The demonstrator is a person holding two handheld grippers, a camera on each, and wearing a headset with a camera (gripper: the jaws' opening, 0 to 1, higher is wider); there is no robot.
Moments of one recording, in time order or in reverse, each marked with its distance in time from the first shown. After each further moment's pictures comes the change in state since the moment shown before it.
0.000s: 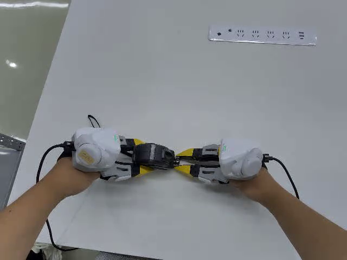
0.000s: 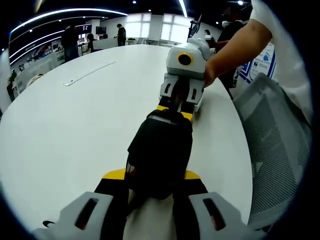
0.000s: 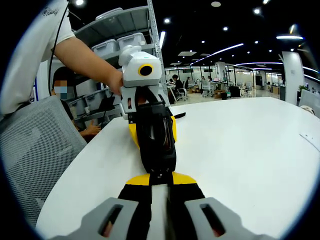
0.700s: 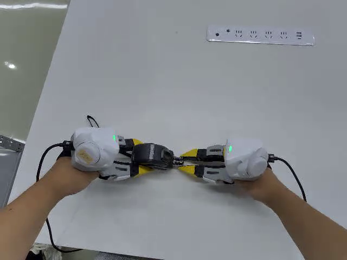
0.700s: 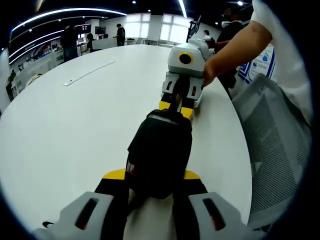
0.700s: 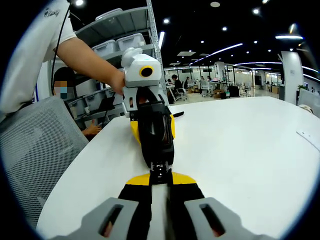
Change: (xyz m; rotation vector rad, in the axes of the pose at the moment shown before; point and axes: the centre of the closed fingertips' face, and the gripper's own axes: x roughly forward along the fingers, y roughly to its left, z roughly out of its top) left arm 0.002 0.002 -0.003 -0.001 -0.002 -0.011; right arm -0.015 -0.001 -0.005 0.006 0.001 -0.006
